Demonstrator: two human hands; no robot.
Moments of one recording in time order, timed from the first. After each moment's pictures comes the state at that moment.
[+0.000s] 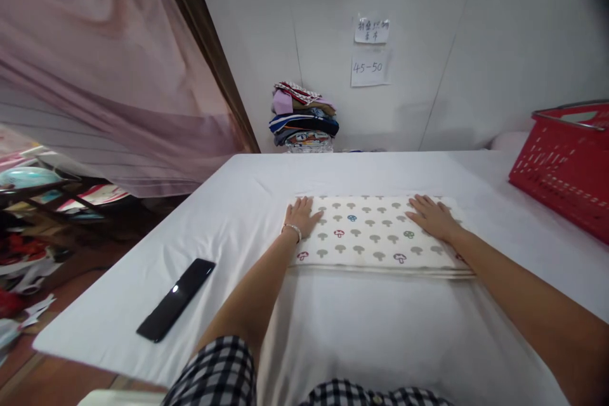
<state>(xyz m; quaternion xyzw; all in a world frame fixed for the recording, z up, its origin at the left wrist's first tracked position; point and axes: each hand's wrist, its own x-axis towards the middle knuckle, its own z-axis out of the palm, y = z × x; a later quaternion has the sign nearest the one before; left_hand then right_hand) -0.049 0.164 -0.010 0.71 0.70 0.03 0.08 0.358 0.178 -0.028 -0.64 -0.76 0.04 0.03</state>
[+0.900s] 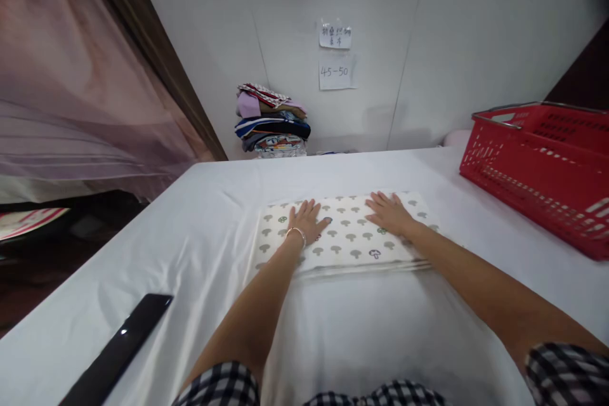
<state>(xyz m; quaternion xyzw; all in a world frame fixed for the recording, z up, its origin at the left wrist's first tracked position) 0.023 0.183 -0.020 0.80 0.59 0.00 0.07 0.311 0.176 -0.014 -0.56 -0.82 0.04 0.02</state>
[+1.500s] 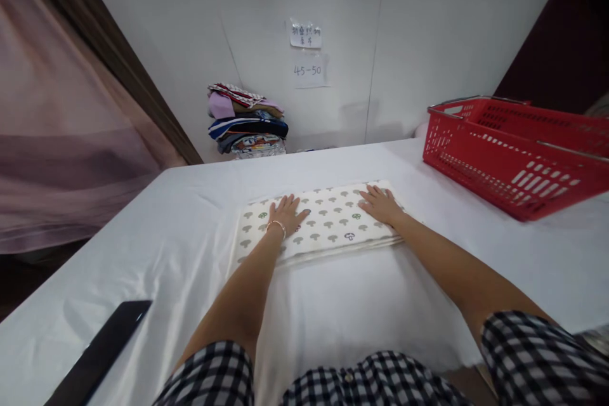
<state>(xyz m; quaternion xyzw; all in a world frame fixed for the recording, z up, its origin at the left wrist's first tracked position) 0.028 0.181 -0.010 0.80 0.60 -0.02 0.06 0.359 0.147 -0.018 -0.66 -0.75 0.03 0.02</state>
